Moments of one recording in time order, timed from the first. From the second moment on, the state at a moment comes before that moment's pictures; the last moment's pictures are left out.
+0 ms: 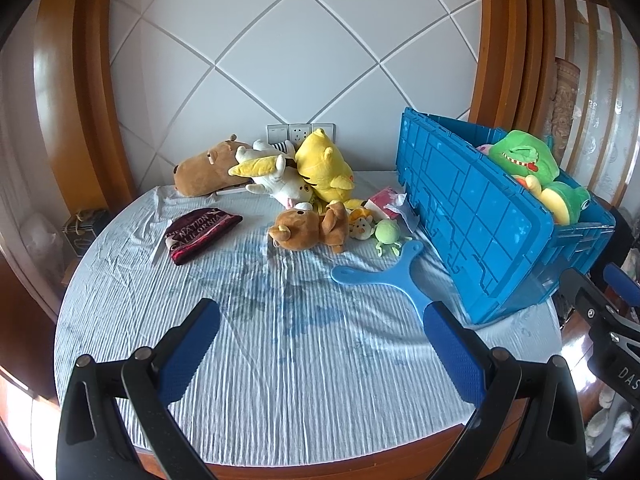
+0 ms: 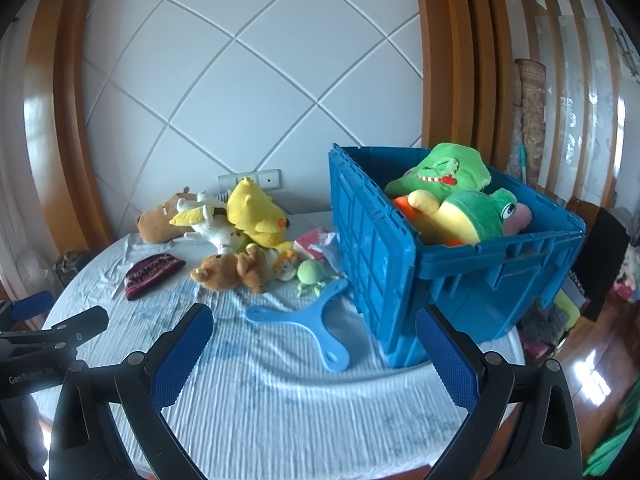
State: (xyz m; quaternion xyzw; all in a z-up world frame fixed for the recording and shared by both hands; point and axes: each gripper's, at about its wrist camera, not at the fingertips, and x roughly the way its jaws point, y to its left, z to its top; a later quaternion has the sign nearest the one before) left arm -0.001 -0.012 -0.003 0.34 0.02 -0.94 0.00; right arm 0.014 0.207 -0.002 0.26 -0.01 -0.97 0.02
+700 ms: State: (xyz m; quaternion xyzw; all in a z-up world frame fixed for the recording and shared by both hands) left arm -0.015 -0.029 -0.013 0.35 0.03 -0.94 0.01; right arm -0.001 0.195 -0.011 0.27 -0.01 -0.96 0.02
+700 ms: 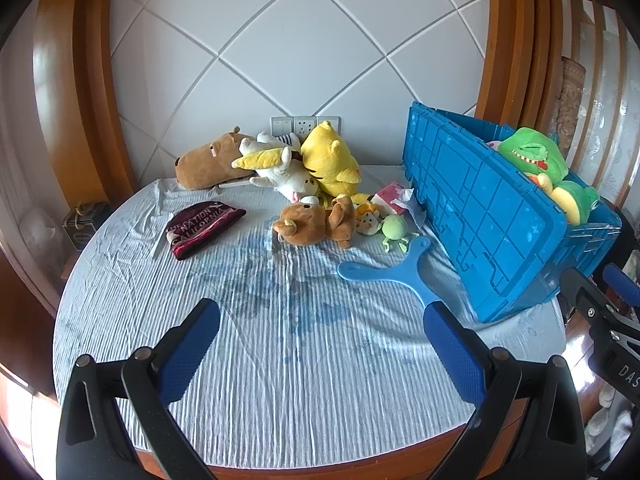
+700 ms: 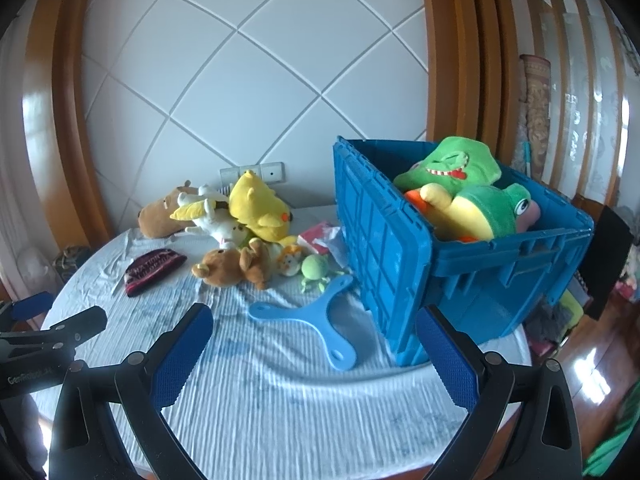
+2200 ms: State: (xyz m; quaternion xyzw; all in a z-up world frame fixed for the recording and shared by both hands) left arm -0.117 -0.215 -0.133 0.45 0.09 -0.88 0.11; right arm -0.139 0.060 -0.113 0.38 -0.03 -0.92 0.14
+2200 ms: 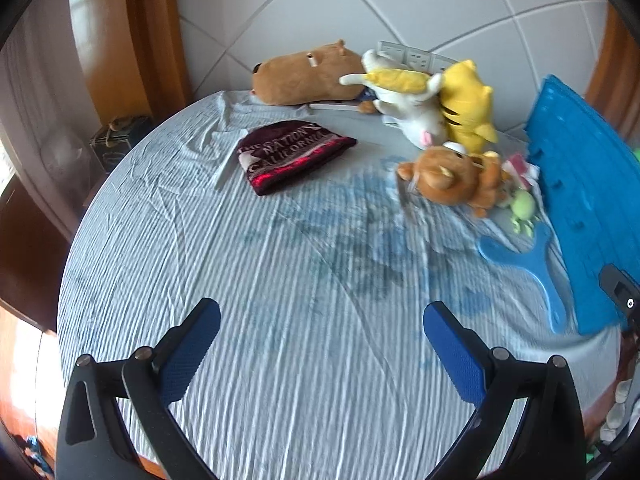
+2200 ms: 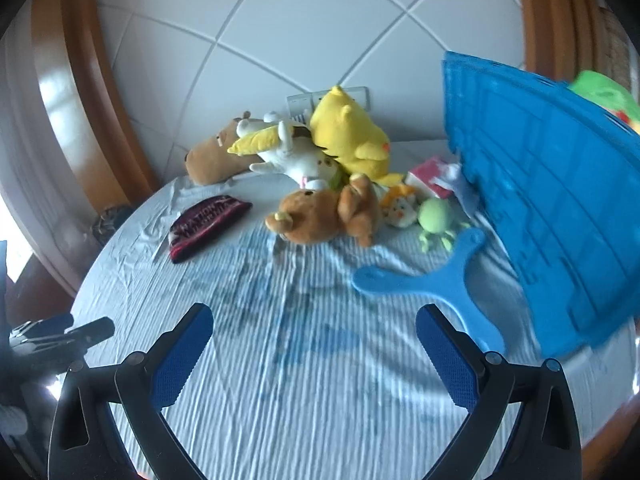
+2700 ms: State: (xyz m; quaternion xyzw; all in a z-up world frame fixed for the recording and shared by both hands) left arm -0.218 -0.268 -0.162 0.49 0.09 -0.86 0.15; right arm -0.289 0.016 -0.154 0.42 -0.01 -0.89 0.15
